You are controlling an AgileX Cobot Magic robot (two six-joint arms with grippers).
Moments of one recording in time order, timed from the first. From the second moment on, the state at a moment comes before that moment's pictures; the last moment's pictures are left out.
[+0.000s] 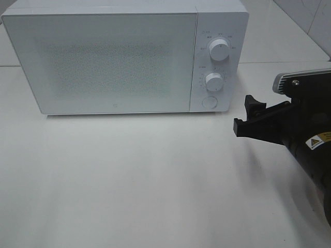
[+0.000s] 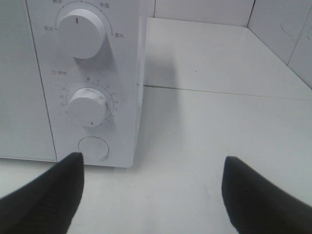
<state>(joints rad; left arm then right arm) 0.04 0.00 -0.52 -0.22 1.09 0.12 0.76 1.60 -0.28 0.80 -1.19 -0.33</state>
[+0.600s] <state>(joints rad) 0.04 0.00 -0.52 -0.22 1.09 0.12 0.87 1.60 -0.33 0.87 -1.19 -0.34</state>
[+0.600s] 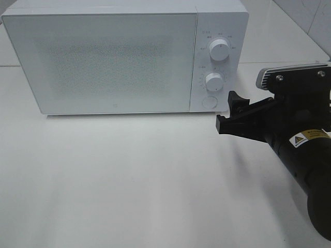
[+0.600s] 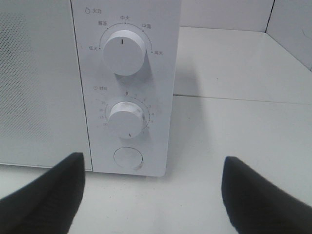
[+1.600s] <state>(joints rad) 0.04 0.00 -0.52 -0.22 1.09 0.12 0.87 1.60 -0.33 0.82 -1.14 0.98</state>
